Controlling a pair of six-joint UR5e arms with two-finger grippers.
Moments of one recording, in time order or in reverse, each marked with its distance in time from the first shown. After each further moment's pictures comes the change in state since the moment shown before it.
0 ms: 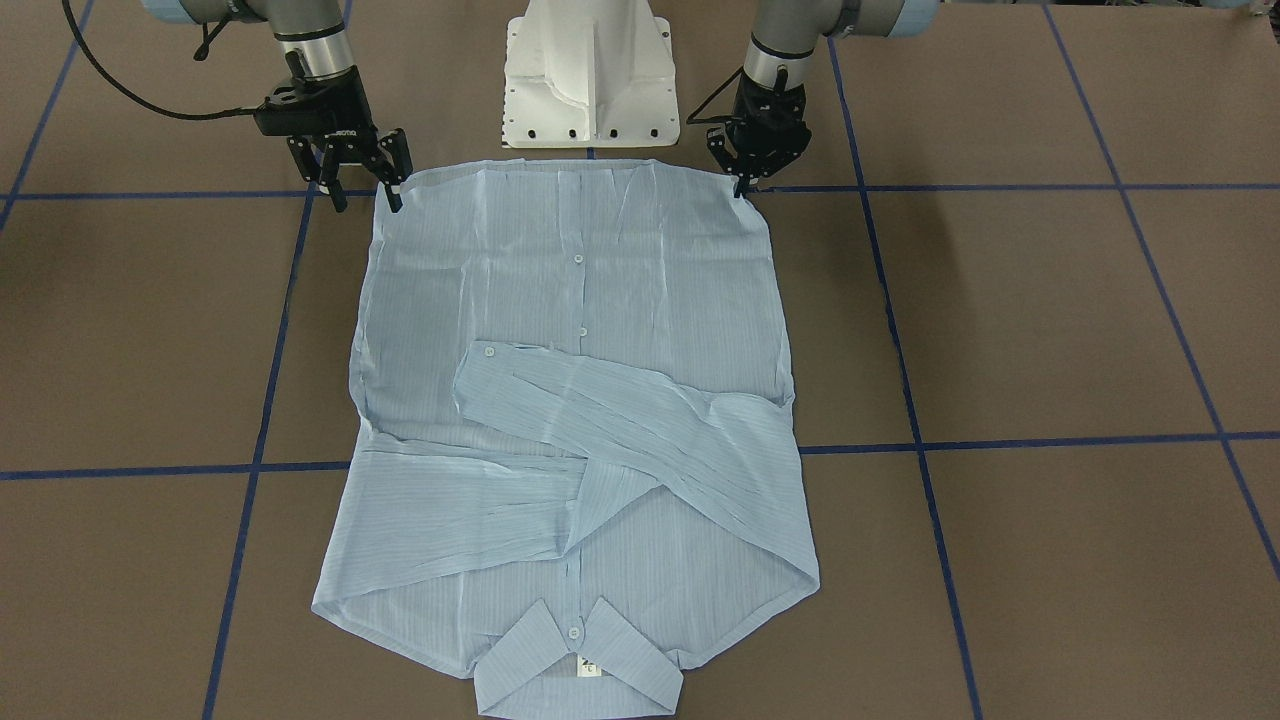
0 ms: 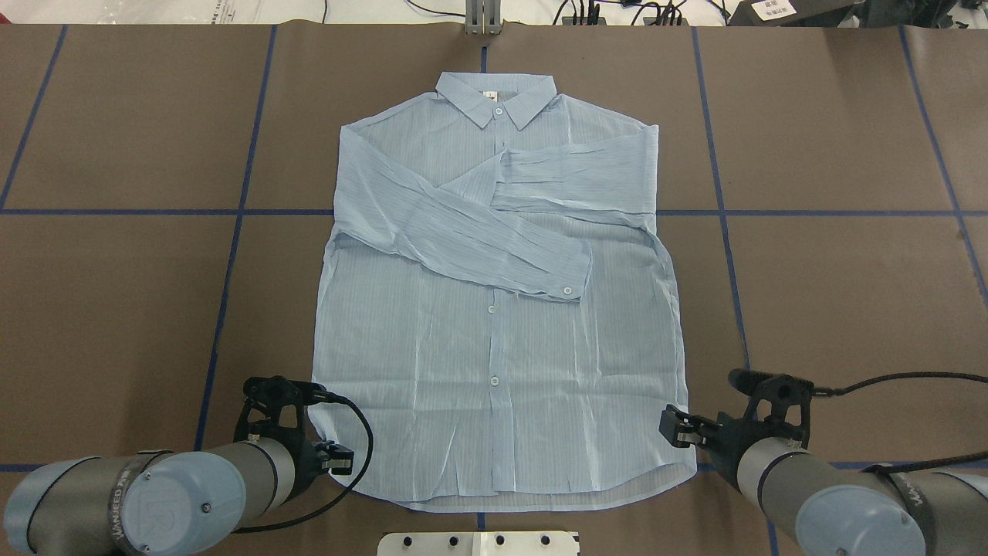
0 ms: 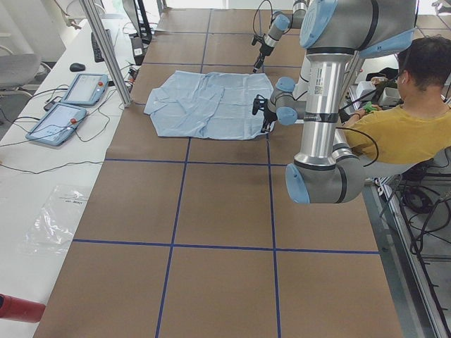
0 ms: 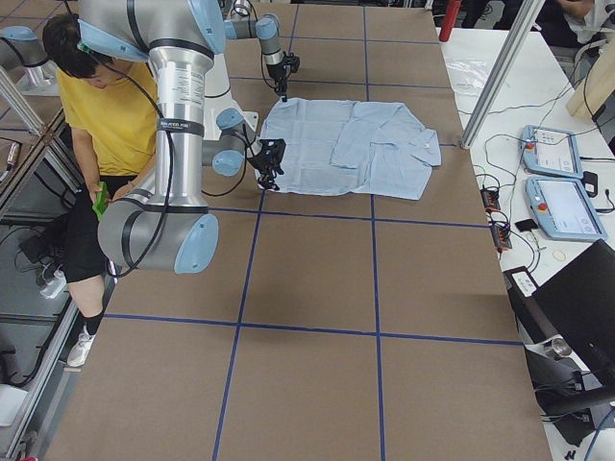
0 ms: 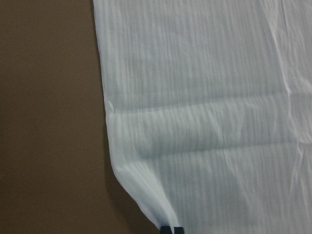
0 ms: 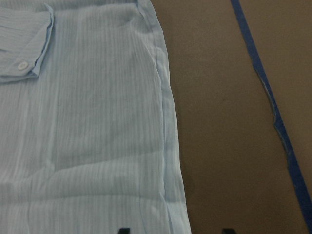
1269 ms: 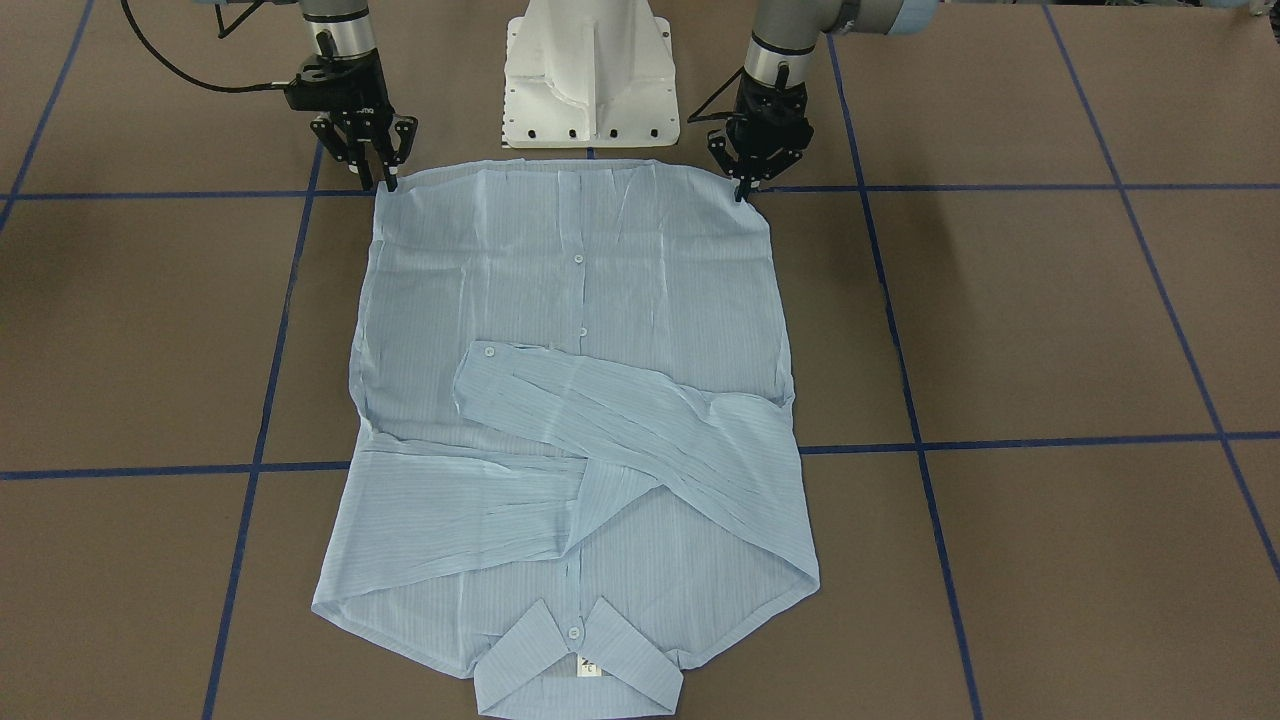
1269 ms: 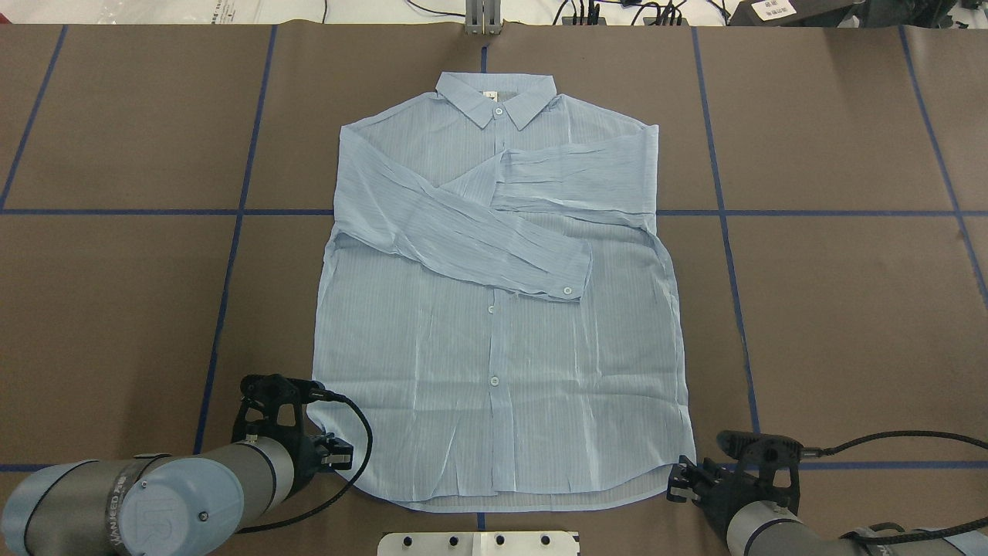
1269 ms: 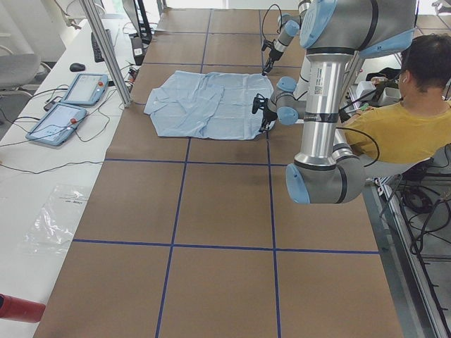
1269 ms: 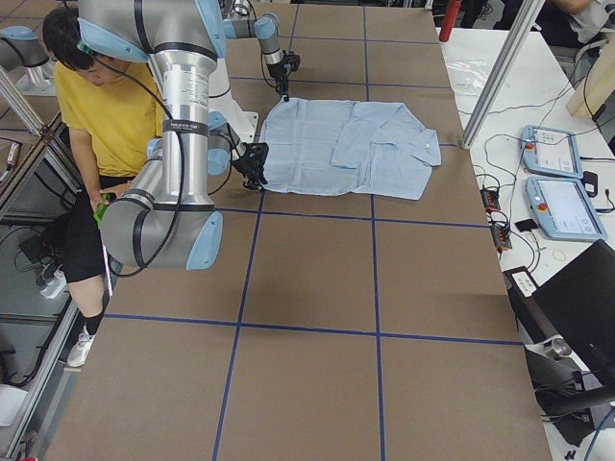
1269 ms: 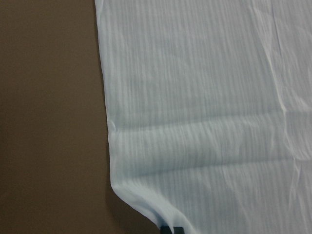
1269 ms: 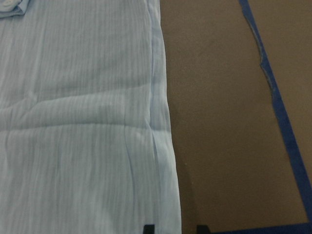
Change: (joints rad) left arm 0.004 0.003 -0.006 -0.002 0.032 -0.001; right arm -0.117 0.003 -0.005 -0.092 -0.075 0.070
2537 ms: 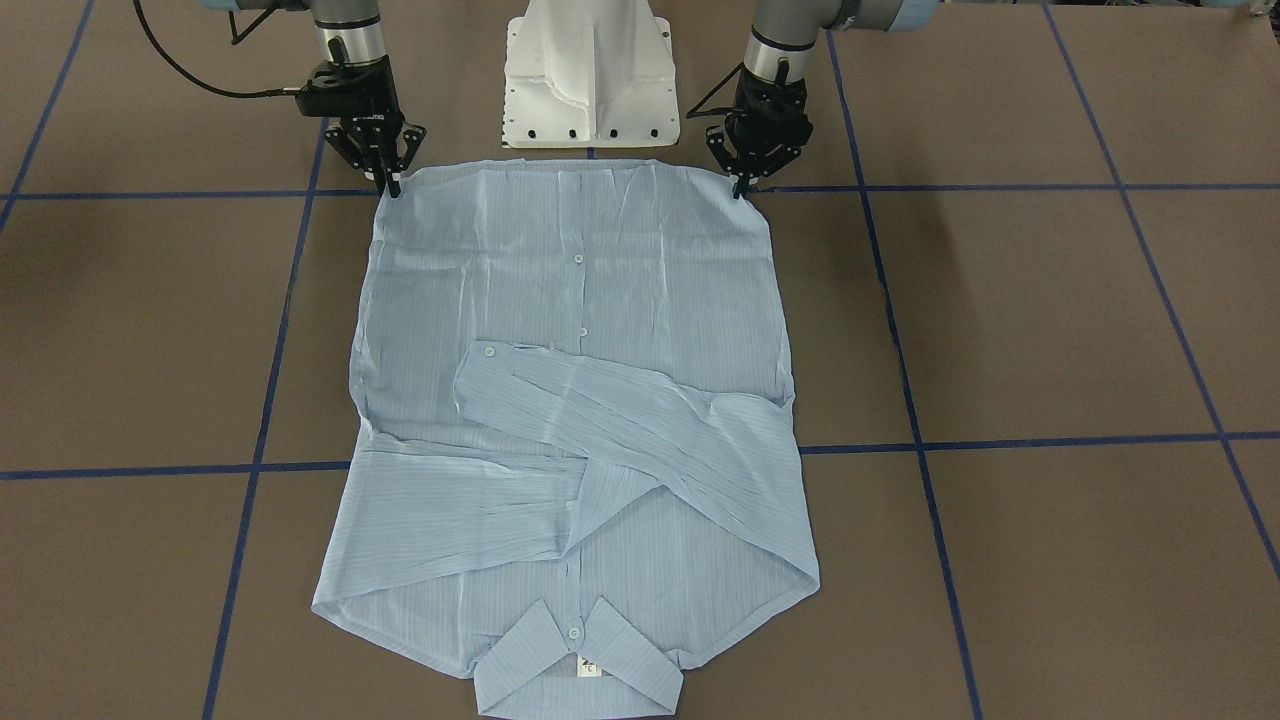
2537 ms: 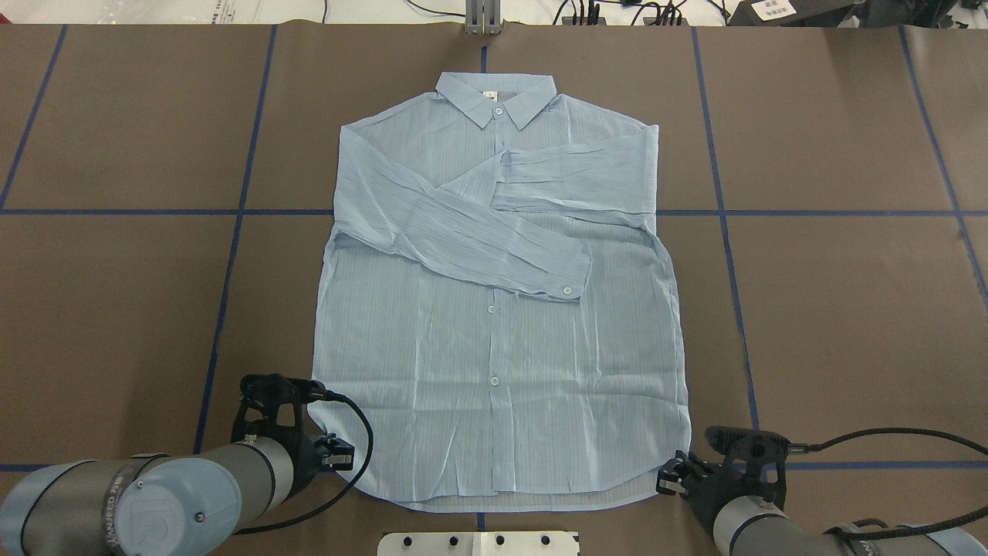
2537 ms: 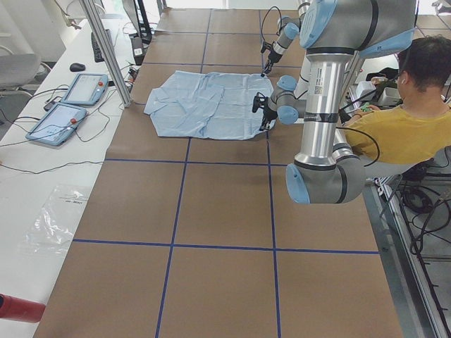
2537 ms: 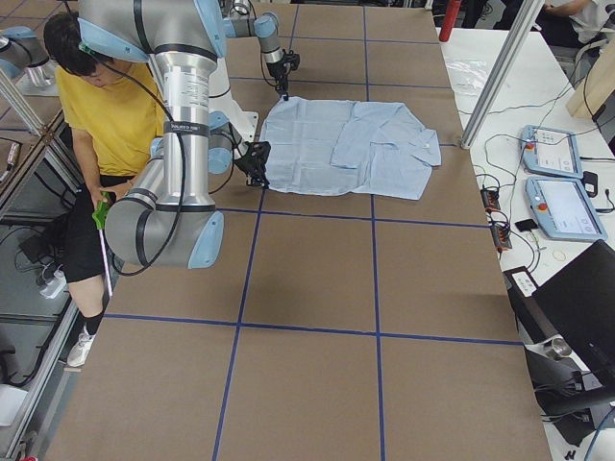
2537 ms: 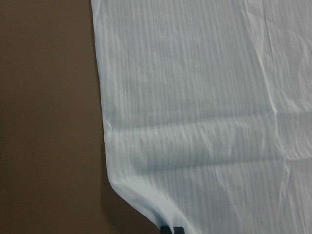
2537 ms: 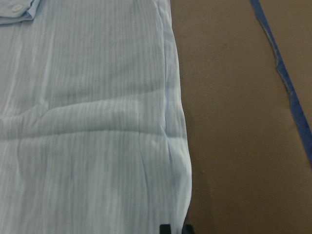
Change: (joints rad) left arm 0.000 -0.001 -0.011 0.000 -0.004 0.000; right arm 0.016 0.036 -0.019 -0.002 -0.005 -0.003
